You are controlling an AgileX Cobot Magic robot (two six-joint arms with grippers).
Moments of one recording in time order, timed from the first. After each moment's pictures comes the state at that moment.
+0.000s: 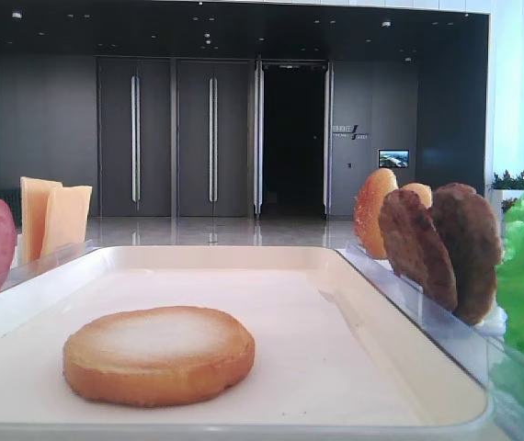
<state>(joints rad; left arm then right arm) -0.01 -0.02 -0.47 0.07 1.11 0.01 0.08 -0.01 -0.50 0.05 1.14 -0.07</state>
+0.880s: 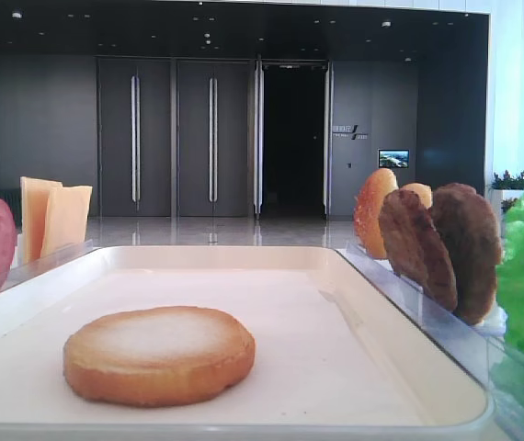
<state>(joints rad) -0.01 -0.02 -0.47 0.07 1.11 0.01 0.08 -0.01 -0.50 0.05 1.14 -0.06</state>
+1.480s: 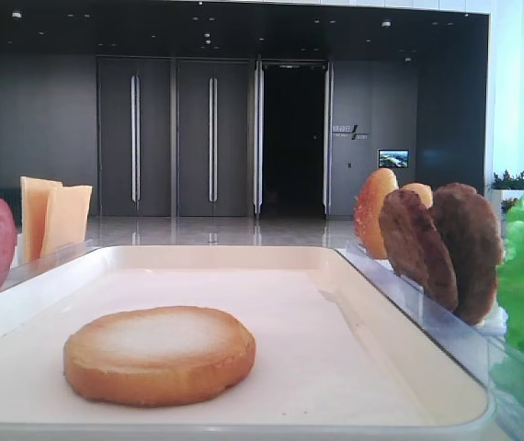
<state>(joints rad) -0.01 -0.02 -0.47 0.07 1.11 0.01 0.08 0.14 -0.58 0.06 1.22 0.01</state>
